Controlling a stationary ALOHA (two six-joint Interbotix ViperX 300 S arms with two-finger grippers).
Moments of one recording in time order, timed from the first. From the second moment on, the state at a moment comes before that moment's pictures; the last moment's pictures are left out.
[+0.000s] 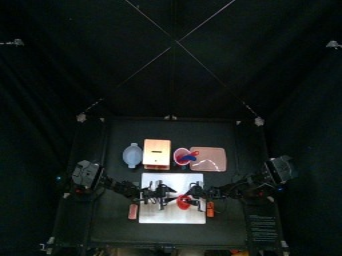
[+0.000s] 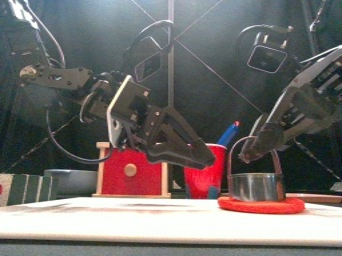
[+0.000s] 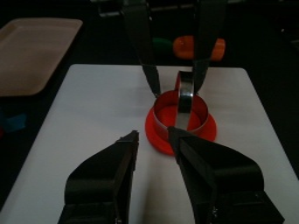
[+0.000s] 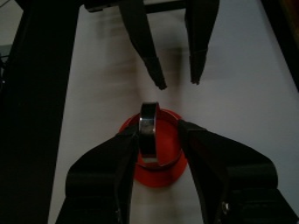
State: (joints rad) left arm -0.27 0.39 0.66 -0.48 -0.74 0.26; right arm 0.23 -0.10 0.98 0.42 -0.26 -0.13
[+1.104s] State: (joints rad) left arm -0.27 0.49 0.59 -0.47 -0.66 0.26; right arm 0.16 -0.13 0.80 0.29 0.19 -0.12
